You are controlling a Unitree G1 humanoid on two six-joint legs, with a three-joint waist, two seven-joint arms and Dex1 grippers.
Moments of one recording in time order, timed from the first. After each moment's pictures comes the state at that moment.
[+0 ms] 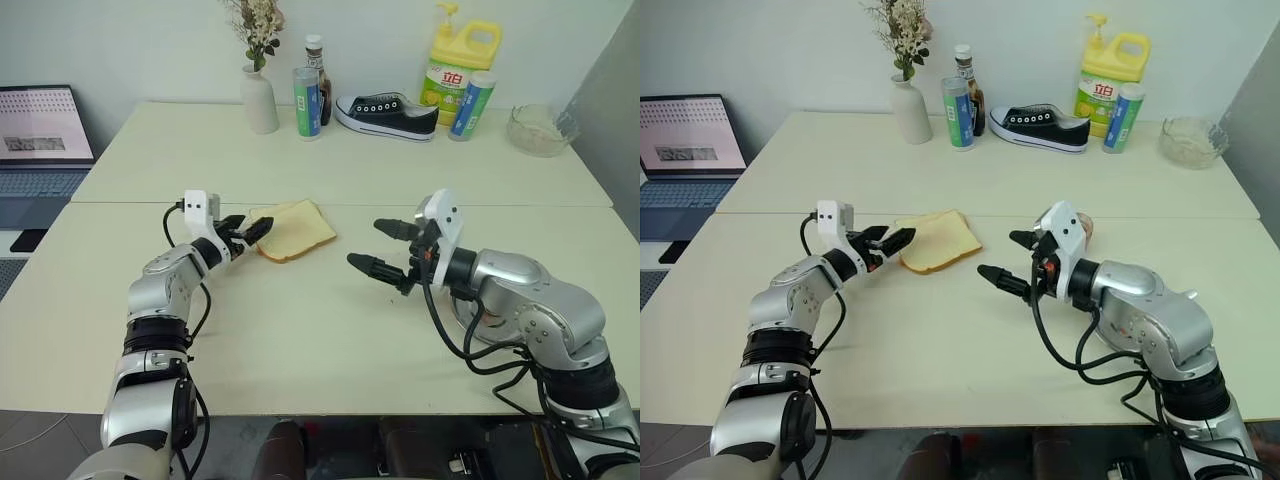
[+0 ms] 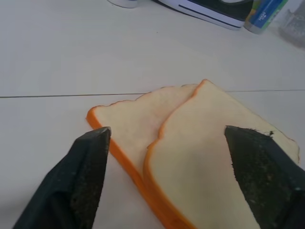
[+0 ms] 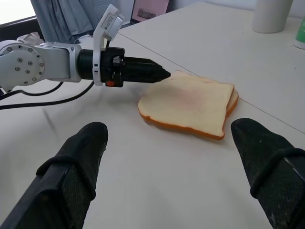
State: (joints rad) left arm -0.66 0.43 0.22 0.56 -0.36 0.41 -0.68; right arm -0.48 -0.50 0.10 -0.44 0.61 0.84 0.54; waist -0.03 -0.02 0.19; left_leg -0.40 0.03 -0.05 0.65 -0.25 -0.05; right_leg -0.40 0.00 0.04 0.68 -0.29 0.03
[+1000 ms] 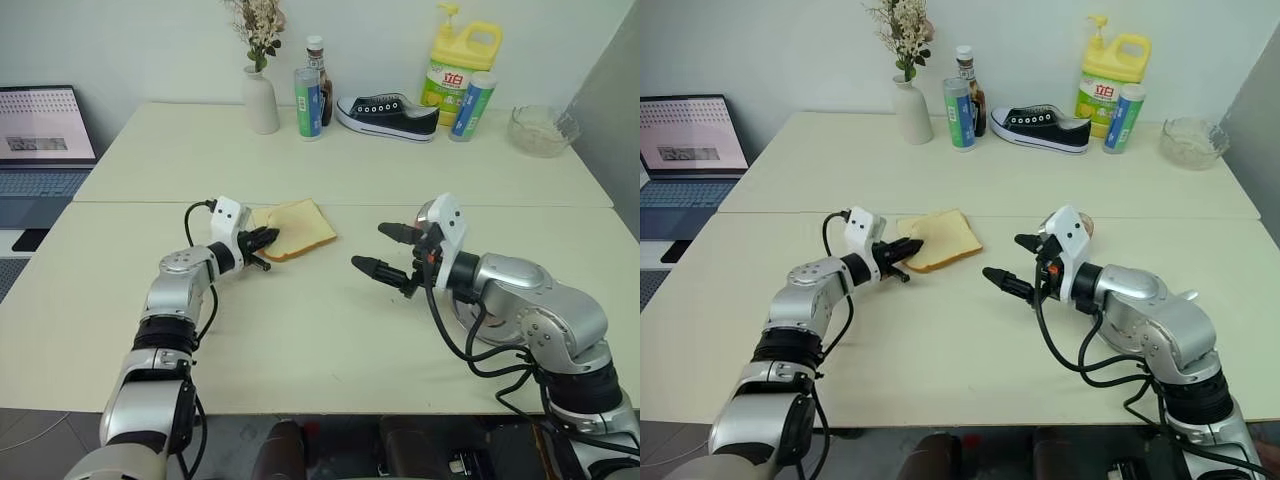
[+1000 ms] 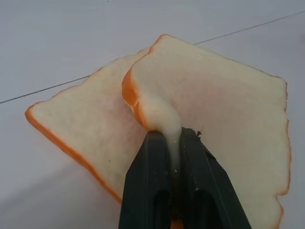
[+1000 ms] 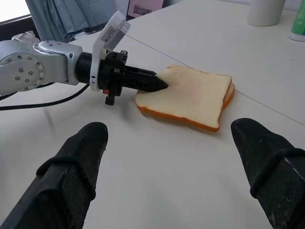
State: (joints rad) left arm -0.68 0.47 0.07 0.59 -0.19 0.25 -0.77; right arm -0.46 -0.51 0.08 -0.44 0.61 0.84 0.54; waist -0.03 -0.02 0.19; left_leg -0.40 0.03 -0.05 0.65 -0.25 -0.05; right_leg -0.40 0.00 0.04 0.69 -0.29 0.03
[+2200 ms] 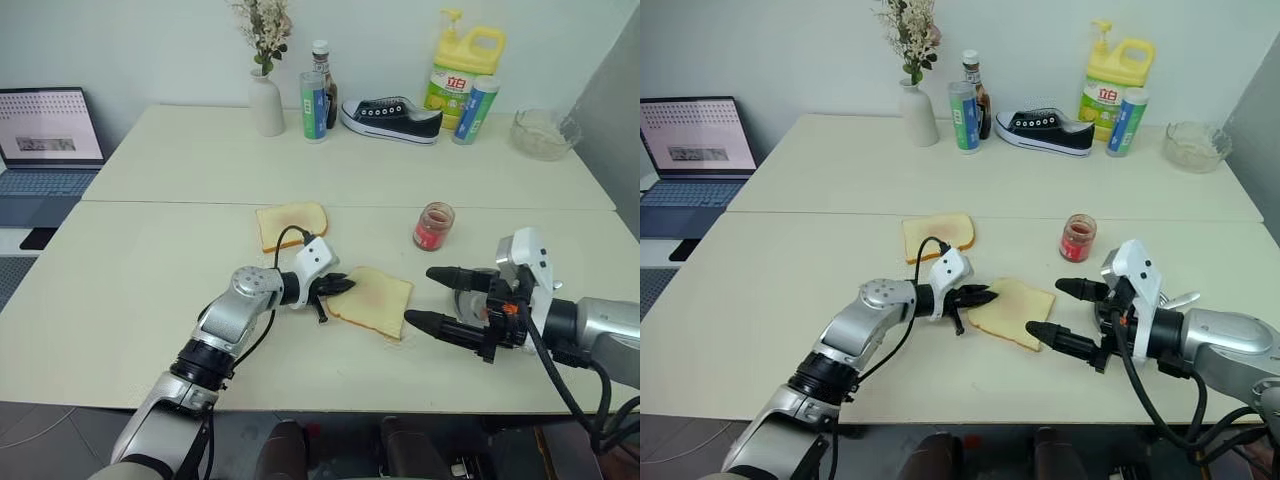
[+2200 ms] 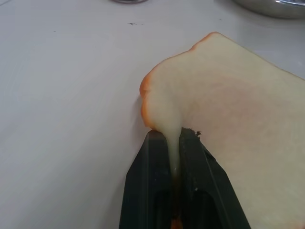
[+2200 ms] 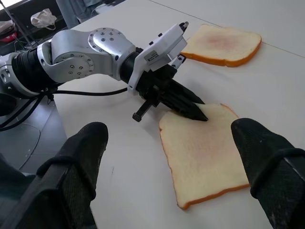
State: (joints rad) left arm -0.54 0.39 -0.31 0.18 -0.16 0.39 -0.85; right arm -0.13 -0.88 -0.30 -0.78 1.20 1.05 0.44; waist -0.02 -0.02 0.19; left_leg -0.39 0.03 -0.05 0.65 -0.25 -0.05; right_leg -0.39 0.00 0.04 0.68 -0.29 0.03
